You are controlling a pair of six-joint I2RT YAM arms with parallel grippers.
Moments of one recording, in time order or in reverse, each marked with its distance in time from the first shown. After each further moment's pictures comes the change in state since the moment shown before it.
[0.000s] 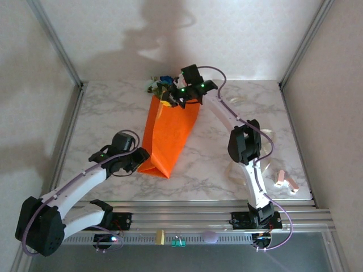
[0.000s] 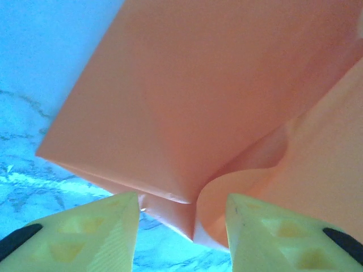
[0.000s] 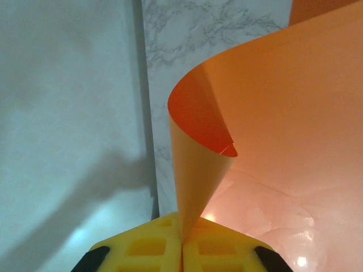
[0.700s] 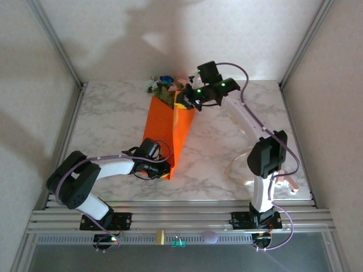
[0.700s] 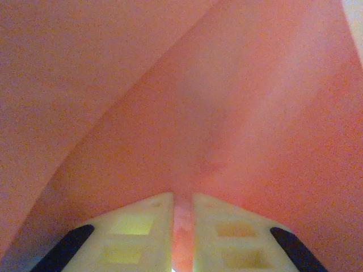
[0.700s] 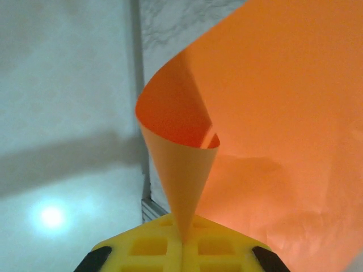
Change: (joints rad) left arm -0.204 0.448 -0.005 0.384 0.271 0.130; right arm -0.036 -0.343 -0.237 -0.164 0.044 -0.095
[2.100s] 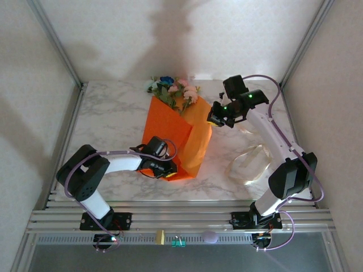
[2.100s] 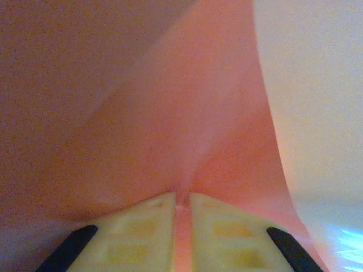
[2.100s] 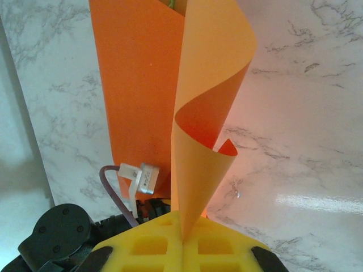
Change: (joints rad) left arm -0.049 0.135 0.109 -0.022 0.034 -0.013; right arm -0.130 -0.362 -0.373 -0.268 0.286 -0.161
